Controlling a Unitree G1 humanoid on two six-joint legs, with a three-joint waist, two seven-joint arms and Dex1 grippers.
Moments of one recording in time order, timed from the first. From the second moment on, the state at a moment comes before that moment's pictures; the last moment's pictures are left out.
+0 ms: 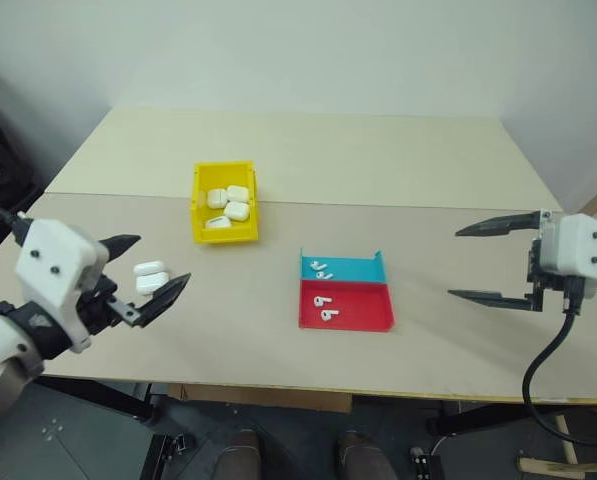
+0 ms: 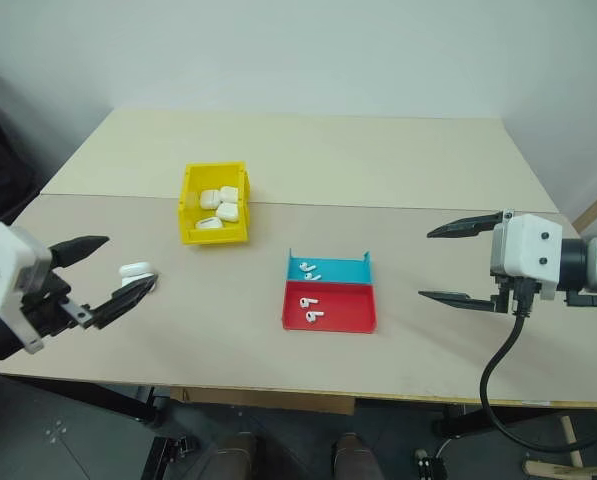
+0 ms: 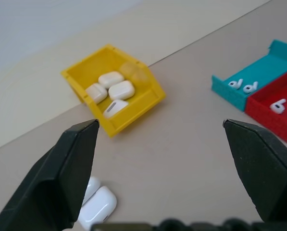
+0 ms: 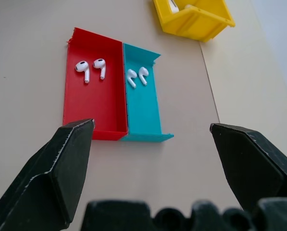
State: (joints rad) left arm 0.04 0.97 0.67 -0.93 -1.02 1.08 -0.16; right arm -0.30 -1.09 -0.26 -0.12 0.42 0.01 1.35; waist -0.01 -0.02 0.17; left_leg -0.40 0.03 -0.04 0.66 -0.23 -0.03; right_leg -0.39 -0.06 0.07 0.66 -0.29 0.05
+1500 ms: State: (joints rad) left arm -0.53 1.06 -0.10 -0.18 -1.94 0.99 1.24; right arm -0.13 -1.12 -0.30 -0.21 0.38 0.13 1.29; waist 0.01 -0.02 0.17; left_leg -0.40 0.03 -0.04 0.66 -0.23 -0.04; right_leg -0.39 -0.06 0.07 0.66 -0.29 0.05
